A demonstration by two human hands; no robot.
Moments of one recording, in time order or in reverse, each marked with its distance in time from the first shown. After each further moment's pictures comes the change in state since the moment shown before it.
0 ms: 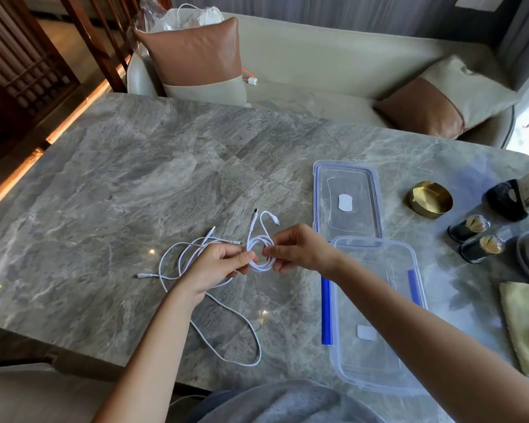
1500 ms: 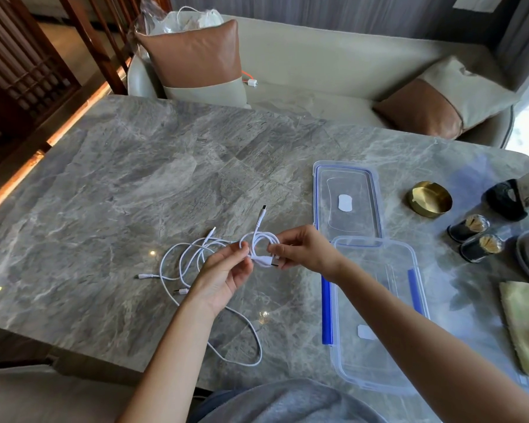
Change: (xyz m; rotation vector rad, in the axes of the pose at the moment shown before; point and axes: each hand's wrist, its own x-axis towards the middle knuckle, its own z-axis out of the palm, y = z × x) left_hand -0.003 -0.005 0.024 -0.938 0.202 -0.164; right_hand 0.000 0.019 -0.005 0.046 0.091 -0.094
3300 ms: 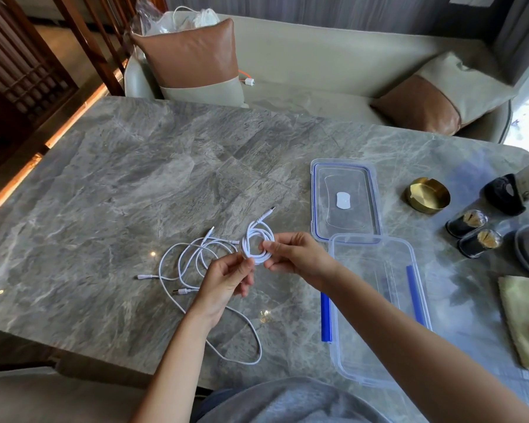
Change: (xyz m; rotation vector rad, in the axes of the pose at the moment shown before) left_hand -0.008 -0.019 -0.016 0.532 -0.213 0.259; right_hand -0.011 -0.008 0.019 0.392 -0.029 0.129
